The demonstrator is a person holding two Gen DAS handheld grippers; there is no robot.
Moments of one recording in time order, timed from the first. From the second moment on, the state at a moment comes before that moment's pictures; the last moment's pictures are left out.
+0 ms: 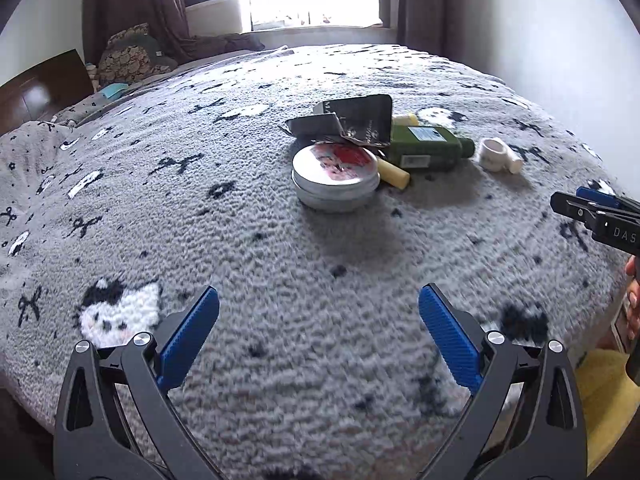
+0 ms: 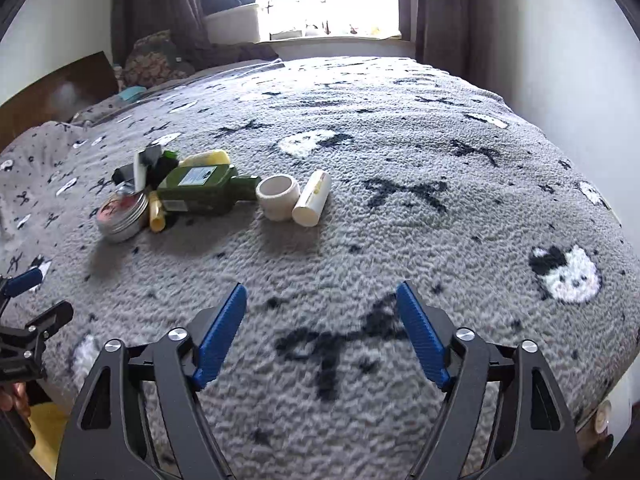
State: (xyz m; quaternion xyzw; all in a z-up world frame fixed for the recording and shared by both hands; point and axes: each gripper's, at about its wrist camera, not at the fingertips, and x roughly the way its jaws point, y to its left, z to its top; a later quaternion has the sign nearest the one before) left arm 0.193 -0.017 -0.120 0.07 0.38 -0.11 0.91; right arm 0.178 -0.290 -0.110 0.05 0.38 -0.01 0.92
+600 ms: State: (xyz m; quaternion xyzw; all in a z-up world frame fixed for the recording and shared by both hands) left arm 0.303 -0.040 -0.139 0.05 0.42 -0.09 0.90; right arm 0.272 -0.298 -0.126 0.06 0.42 -0.03 0.91
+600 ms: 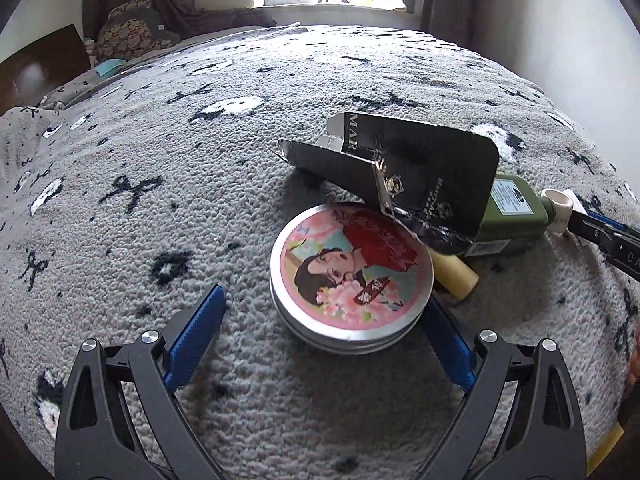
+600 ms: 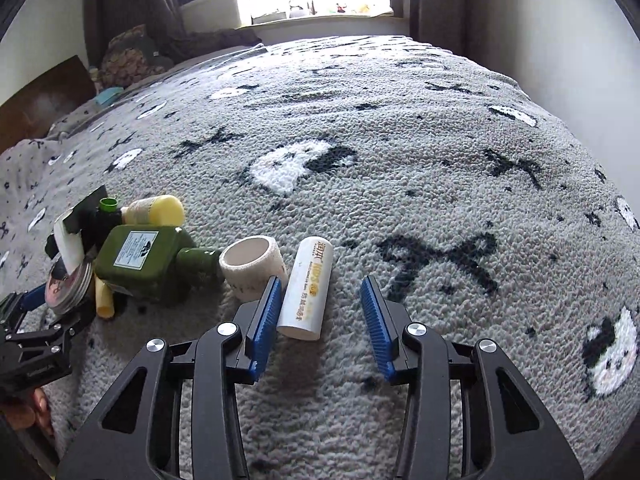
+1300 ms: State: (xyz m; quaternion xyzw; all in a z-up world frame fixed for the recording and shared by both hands) left arm 0.270 -0.040 -0.138 0.07 0.41 -0.11 0.90; right arm 0.229 -0.304 -0.123 0.03 0.40 -0.02 0.92
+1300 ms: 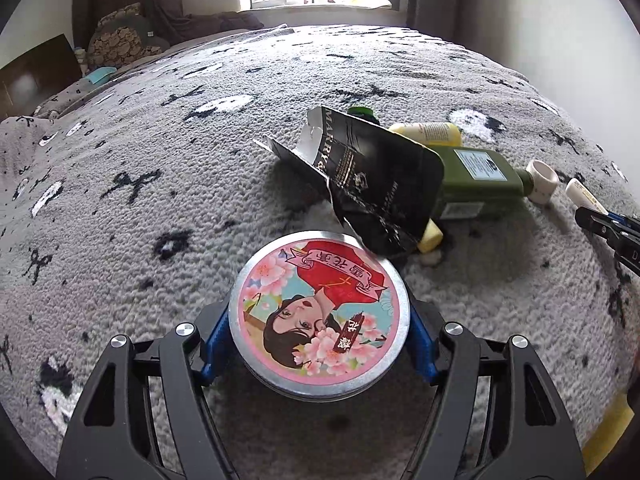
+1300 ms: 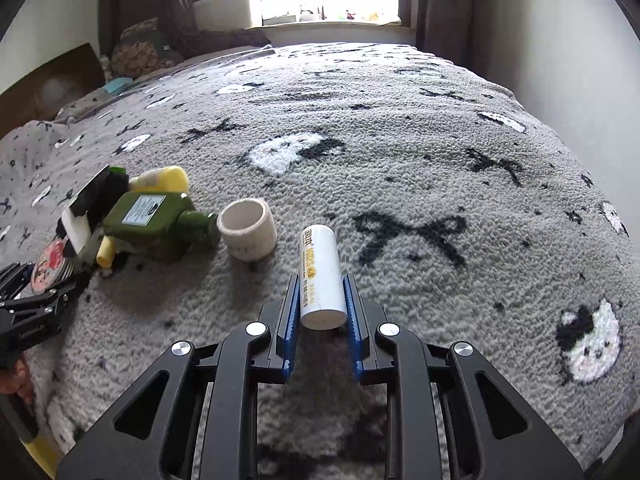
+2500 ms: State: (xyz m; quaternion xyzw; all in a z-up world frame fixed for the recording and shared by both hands) left arm 0.027 -0.021 -0.163 0.06 0.39 -0.19 0.90; right arm 0.001 -0.222 -0.163 0.00 0.41 0.13 0.90
